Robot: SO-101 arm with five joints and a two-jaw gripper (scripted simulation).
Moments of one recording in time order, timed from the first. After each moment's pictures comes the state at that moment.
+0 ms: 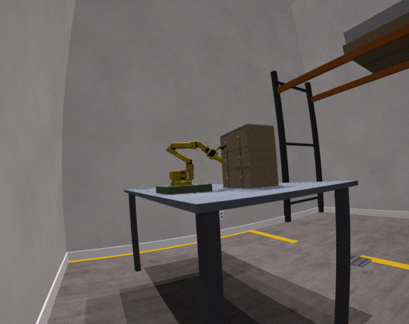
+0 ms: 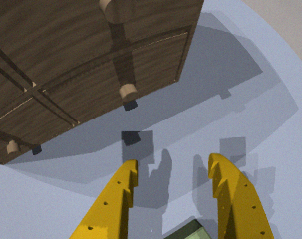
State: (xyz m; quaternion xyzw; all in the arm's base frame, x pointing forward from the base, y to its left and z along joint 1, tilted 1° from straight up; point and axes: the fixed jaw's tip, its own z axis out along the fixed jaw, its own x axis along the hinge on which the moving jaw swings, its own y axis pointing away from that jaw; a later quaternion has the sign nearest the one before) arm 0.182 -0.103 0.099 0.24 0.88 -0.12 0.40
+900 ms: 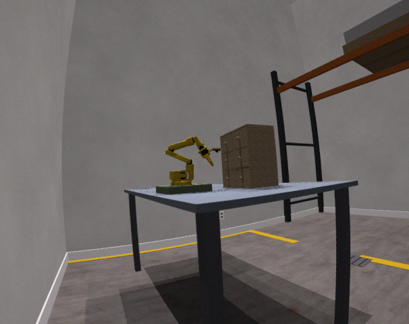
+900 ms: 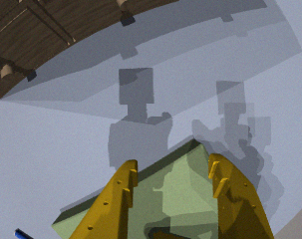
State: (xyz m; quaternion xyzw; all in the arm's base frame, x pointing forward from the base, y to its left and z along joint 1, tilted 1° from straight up) arm 0.131 -0.074 0.091 0.25 0.93 -0.08 0.24
